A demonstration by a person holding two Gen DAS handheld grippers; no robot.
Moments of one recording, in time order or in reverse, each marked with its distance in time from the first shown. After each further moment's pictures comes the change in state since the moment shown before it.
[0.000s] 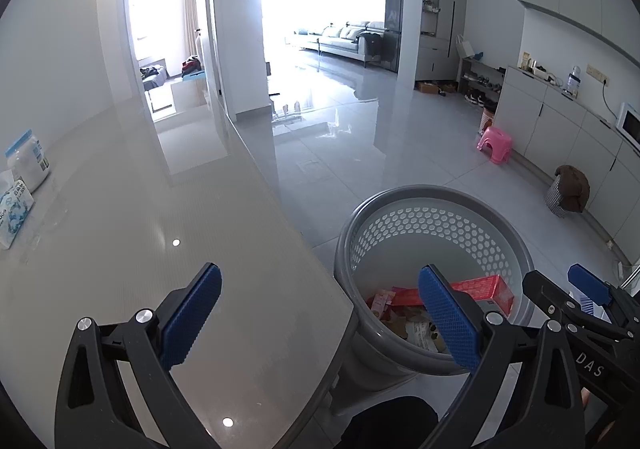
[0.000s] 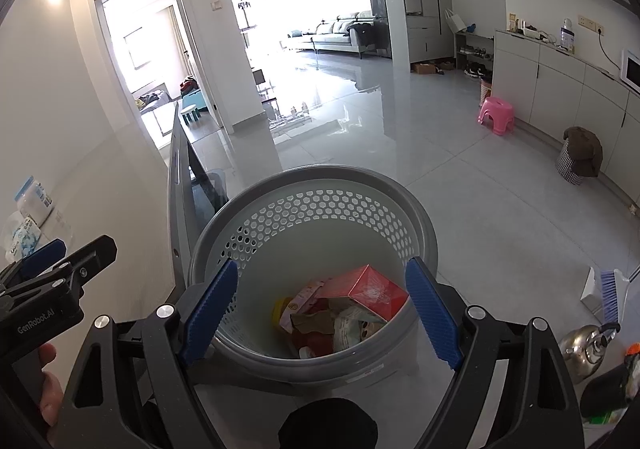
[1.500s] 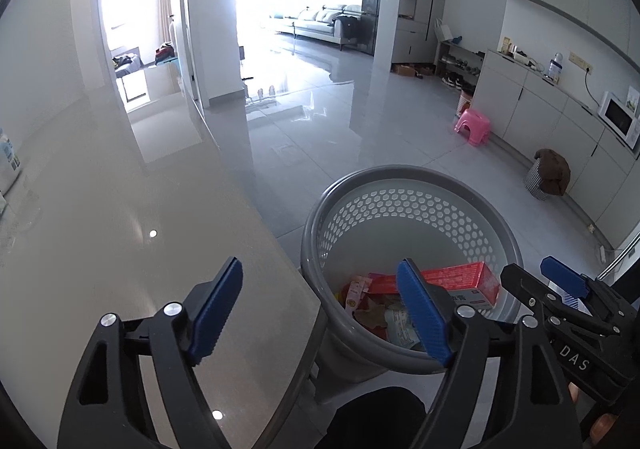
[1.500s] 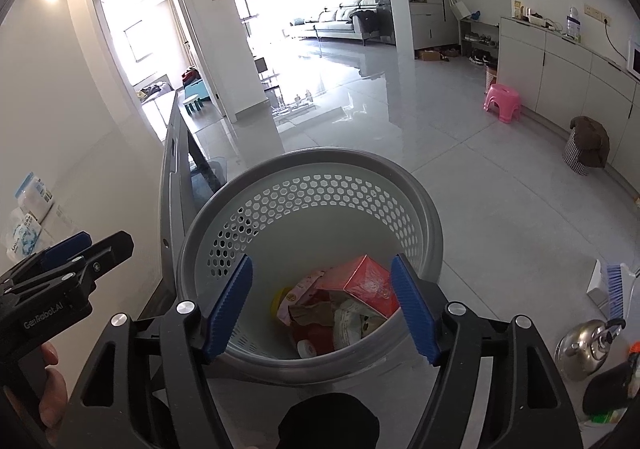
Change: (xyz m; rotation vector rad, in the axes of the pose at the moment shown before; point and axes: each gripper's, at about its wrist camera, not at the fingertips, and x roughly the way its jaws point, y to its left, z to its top) left arm 0.028 -0.011 0.003 0.024 0.063 -0.094; right arm 0.018 -0.008 -0.002 0.006 0.049 0.020
